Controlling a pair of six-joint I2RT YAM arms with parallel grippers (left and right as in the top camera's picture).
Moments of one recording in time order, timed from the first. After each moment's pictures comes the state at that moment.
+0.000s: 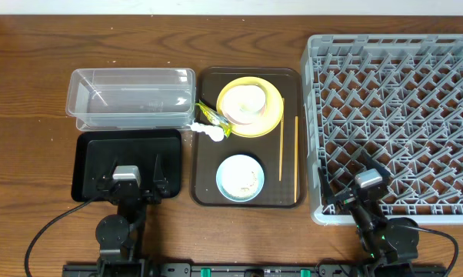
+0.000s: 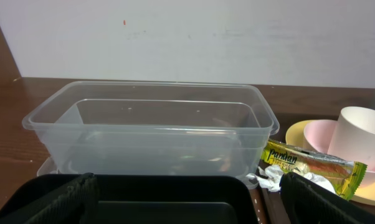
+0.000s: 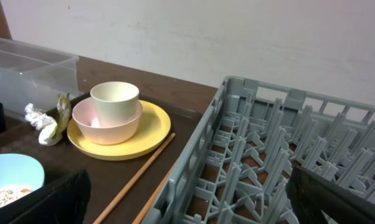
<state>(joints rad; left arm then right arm) 0.01 0.01 0.01 -0.10 0.00 -0.04 0.15 0.02 0.01 -0.05 -0.21 -0.08</state>
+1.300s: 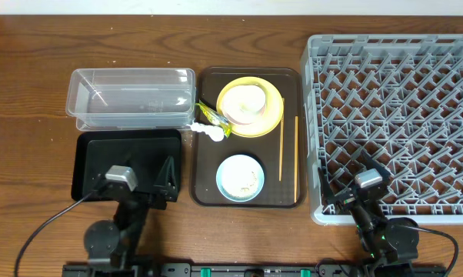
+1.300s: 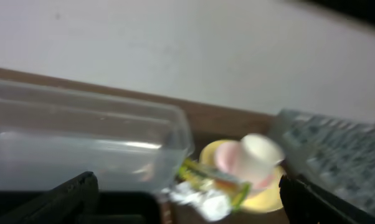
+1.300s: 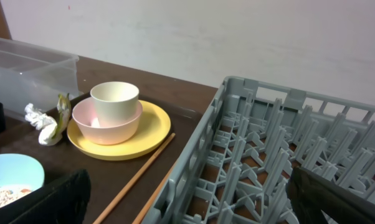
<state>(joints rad) 0.01 0.04 0.20 -0.19 0.25 -0.29 0.15 0.02 0.01 -0.05 -0.21 -0.08</state>
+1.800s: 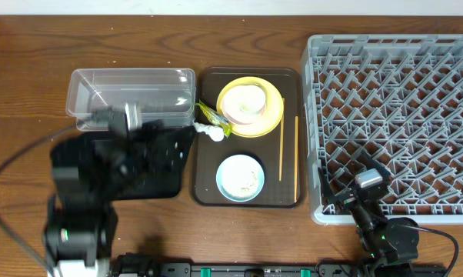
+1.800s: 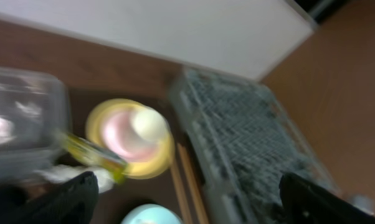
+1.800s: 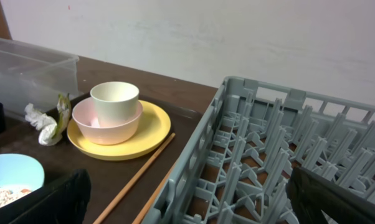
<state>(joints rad) 0.00 0.81 0.91 -0.51 0.70 -0.42 0.15 0.02 0.01 -0.05 -0.21 -0.08</state>
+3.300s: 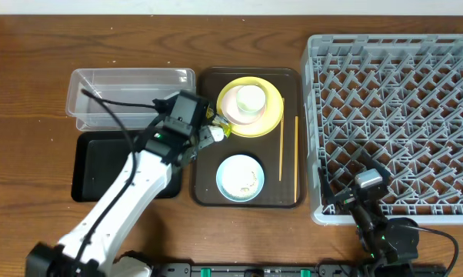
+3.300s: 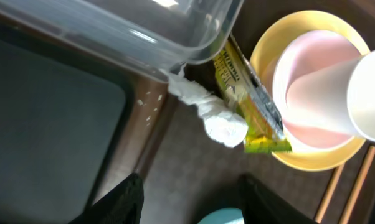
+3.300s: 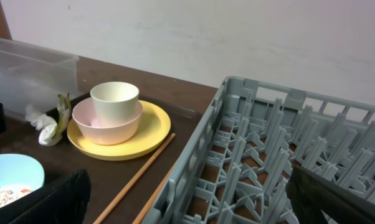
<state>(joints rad) -0.42 1.41 1.01 -0.69 -0.15 -0.85 0.15 0.02 0.01 -0.05 -0.21 -0.08</state>
